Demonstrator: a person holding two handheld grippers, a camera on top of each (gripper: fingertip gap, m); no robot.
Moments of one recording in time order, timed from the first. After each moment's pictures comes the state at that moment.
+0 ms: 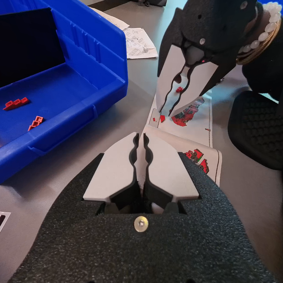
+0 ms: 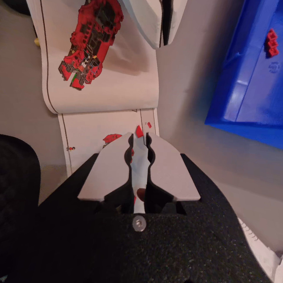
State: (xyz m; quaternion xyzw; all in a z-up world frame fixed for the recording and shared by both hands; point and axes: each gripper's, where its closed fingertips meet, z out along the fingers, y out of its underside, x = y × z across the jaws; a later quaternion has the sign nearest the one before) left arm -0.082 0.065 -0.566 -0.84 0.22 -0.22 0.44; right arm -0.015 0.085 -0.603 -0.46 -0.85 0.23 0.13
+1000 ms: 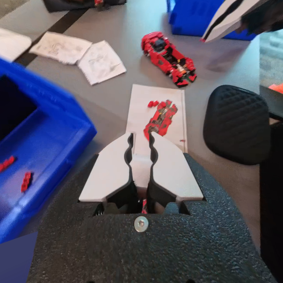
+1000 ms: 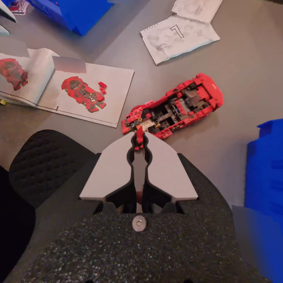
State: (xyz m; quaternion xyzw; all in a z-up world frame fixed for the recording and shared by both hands) left arm -0.021 0.069 -0.524 -0.82 0.33 -0.20 0.41; right arm 0.216 0.130 -0.544 -0.83 -0.41 0.22 0.31
